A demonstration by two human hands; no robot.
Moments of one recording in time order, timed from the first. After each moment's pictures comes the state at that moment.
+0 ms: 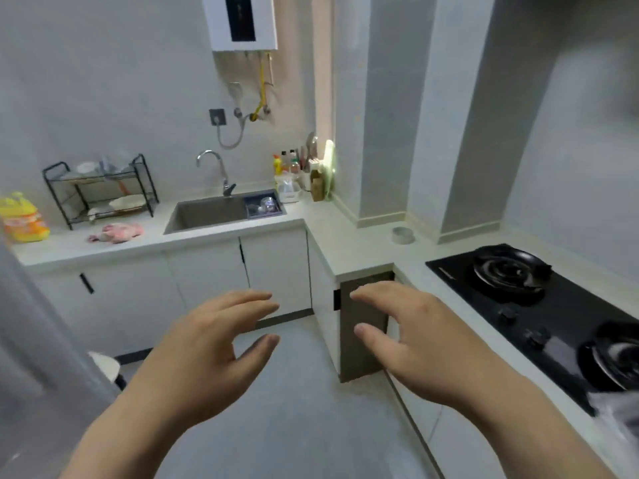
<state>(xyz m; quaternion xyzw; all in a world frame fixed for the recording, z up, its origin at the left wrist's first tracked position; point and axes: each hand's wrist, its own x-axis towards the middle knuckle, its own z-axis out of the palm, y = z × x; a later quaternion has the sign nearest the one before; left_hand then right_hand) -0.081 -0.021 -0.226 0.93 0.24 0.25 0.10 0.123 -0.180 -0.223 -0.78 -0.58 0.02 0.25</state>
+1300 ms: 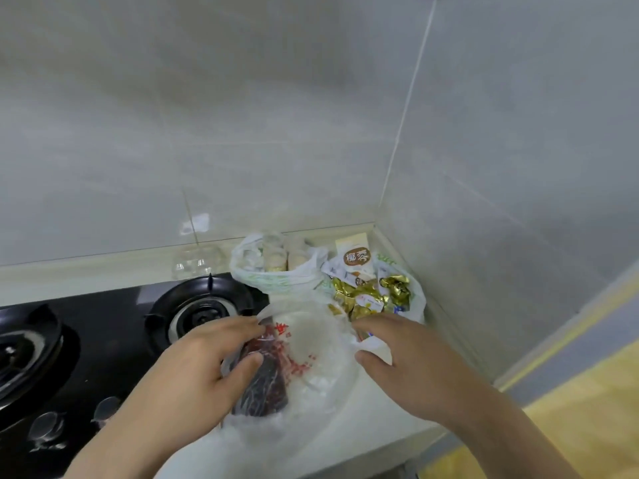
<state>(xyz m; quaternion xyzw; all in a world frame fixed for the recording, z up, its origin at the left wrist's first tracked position) 0.486 -0.309 -0.314 0.84 -0.46 -0.06 0.29 0.316 -0.531 -0.303 -0.95 0.21 -0.01 0.22</state>
